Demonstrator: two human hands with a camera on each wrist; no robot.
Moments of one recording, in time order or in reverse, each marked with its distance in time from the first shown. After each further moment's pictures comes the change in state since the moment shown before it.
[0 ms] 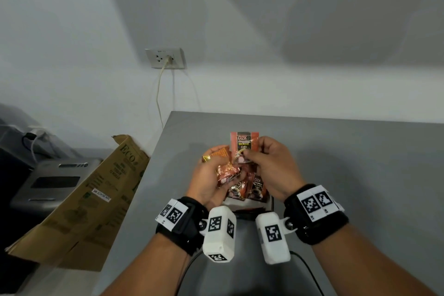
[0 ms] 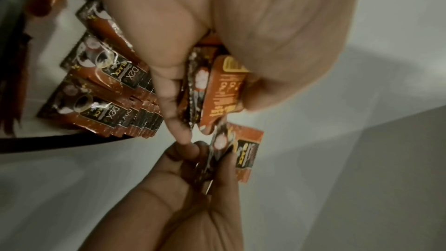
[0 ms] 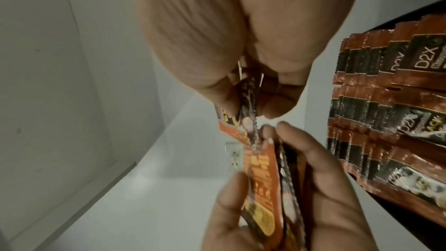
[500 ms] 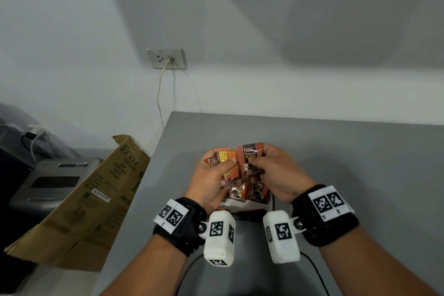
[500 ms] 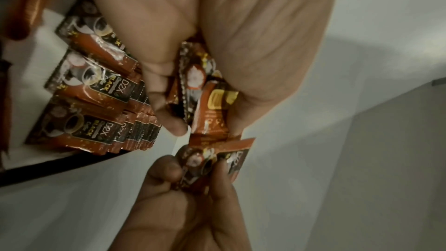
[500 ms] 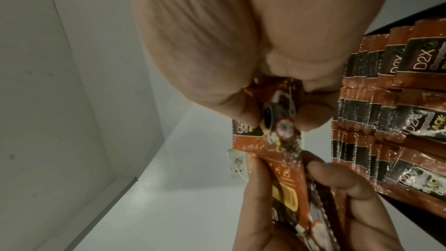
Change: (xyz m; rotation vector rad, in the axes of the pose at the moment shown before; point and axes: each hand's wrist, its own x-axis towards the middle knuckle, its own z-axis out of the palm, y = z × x) left_hand 0.002 -0.002 -0.005 0.185 -0.010 0.089; right_hand 0.000 -0.009 -0.003 -0.004 -0.134 0.165
